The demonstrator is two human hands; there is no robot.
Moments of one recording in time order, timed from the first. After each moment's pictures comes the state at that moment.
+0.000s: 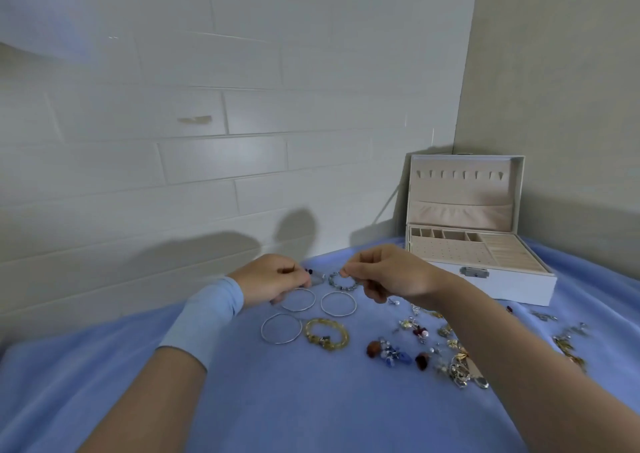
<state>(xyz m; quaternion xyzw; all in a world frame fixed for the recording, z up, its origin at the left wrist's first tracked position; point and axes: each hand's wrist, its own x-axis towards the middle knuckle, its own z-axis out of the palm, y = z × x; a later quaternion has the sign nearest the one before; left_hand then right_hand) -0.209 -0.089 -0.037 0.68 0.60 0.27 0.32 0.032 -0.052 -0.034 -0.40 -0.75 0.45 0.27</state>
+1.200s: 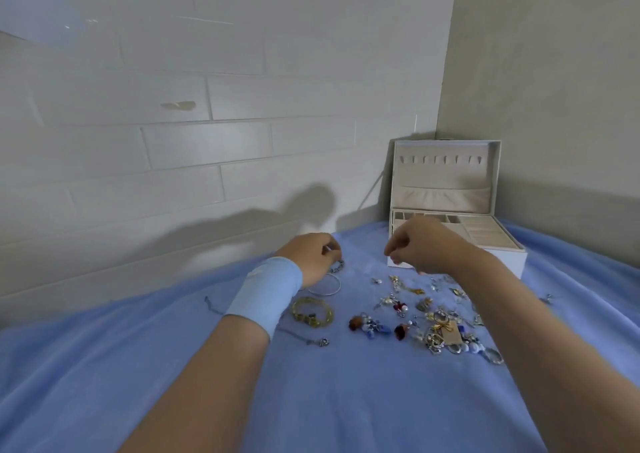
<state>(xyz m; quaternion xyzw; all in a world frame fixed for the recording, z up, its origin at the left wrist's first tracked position) -0.137 -0.074 -0.040 0.75 0.62 0.20 0.15 0.090 -0.052 -0.020 -0.57 -0.80 0.11 0.17</state>
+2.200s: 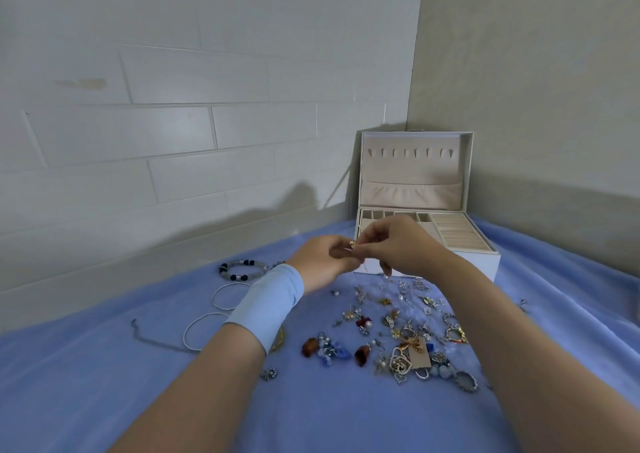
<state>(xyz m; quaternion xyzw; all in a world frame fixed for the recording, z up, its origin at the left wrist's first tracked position) -0.060 -0.019 -0.066 0.72 0.50 0.32 0.36 0.119 -0.014 -0.043 -0.51 -0.76 0.25 0.32</state>
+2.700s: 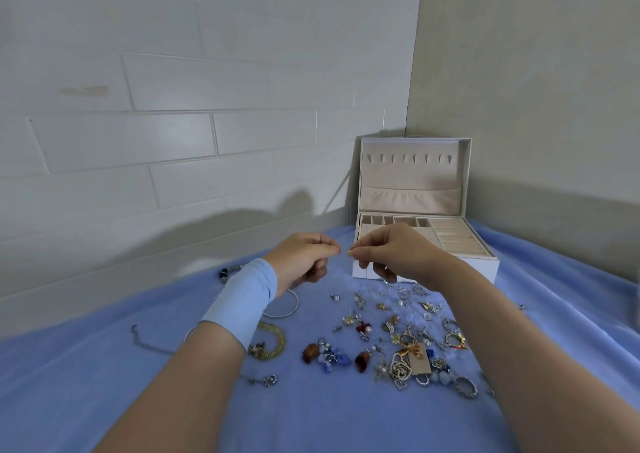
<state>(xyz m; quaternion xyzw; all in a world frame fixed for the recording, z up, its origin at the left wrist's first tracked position) -0.082 -0.018 -0.052 0.59 0.49 0.39 0.50 0.119 -0.014 -0.043 -0.49 -0.72 0.37 0.33</state>
